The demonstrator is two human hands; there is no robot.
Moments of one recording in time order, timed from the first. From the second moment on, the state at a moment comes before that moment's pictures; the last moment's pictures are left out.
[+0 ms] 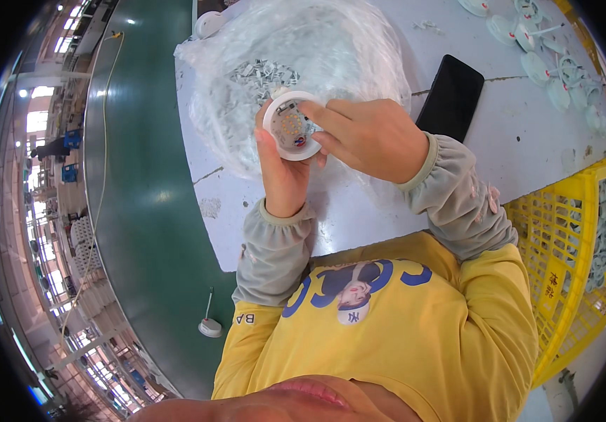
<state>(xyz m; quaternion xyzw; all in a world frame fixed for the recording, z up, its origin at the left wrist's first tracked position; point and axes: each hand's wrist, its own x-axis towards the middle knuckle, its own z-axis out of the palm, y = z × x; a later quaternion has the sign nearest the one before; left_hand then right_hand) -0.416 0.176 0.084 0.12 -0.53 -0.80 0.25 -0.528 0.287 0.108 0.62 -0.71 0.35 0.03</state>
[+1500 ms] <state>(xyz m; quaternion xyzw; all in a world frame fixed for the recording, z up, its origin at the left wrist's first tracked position) -0.416 0.187 0.084 0.12 -0.49 -0.82 0.27 -0.559 0.279 0.088 0.34 -0.42 0.75 -0.38</state>
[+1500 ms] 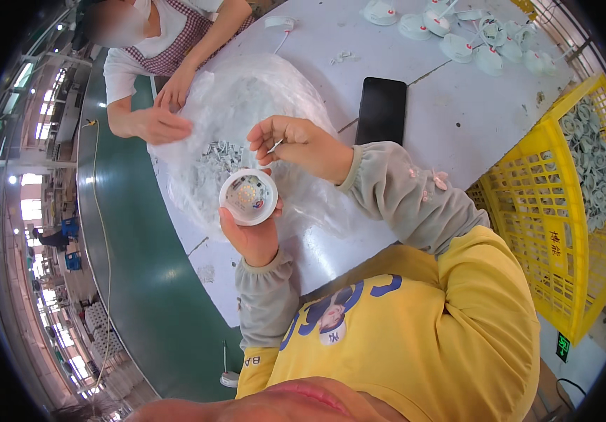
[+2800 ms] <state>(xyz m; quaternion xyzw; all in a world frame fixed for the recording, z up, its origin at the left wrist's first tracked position) -0.424 0.188 0.064 0.08 -0.54 -0.80 0.25 -0.547 0.257 0.059 0.41 -0.50 0.72 -0.25</state>
